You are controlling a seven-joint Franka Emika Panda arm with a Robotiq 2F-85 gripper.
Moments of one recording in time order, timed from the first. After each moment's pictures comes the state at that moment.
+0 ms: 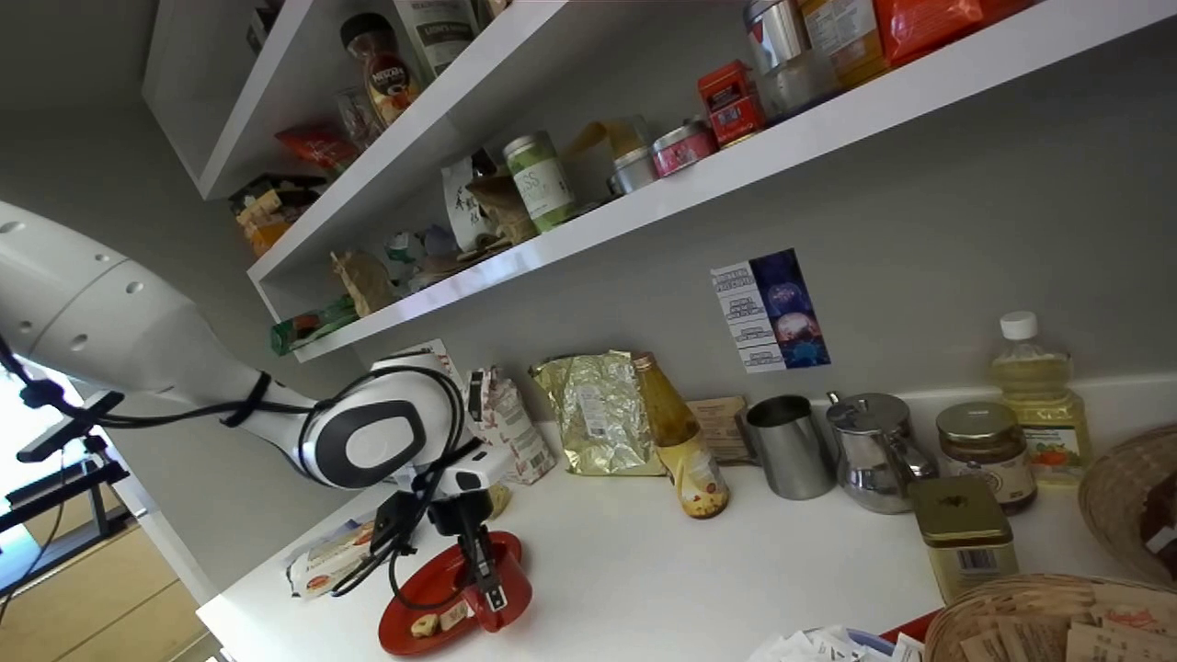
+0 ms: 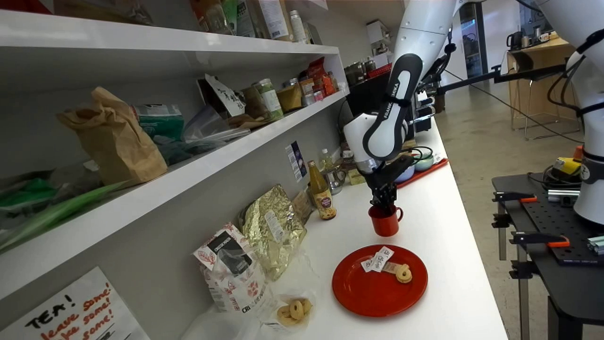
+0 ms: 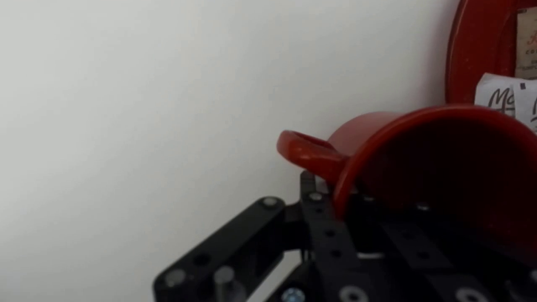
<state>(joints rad) 0.06 0.42 -0.10 -2.20 0.03 2.50 0.39</state>
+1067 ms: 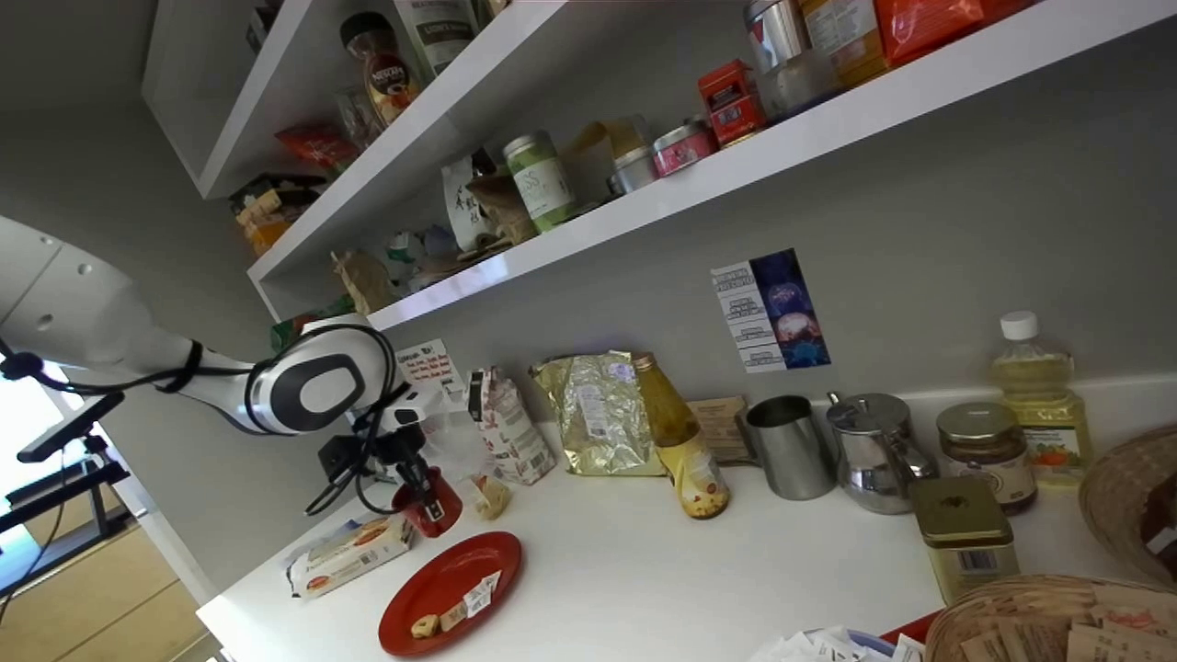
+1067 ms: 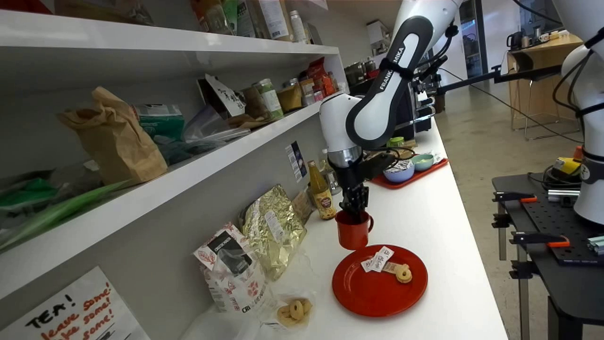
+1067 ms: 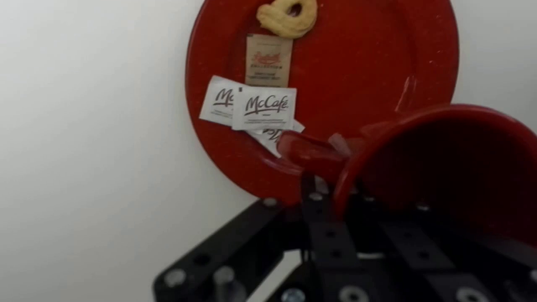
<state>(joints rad) 0.16 0.32 0.07 -2.12 0.11 2.49 0.40</state>
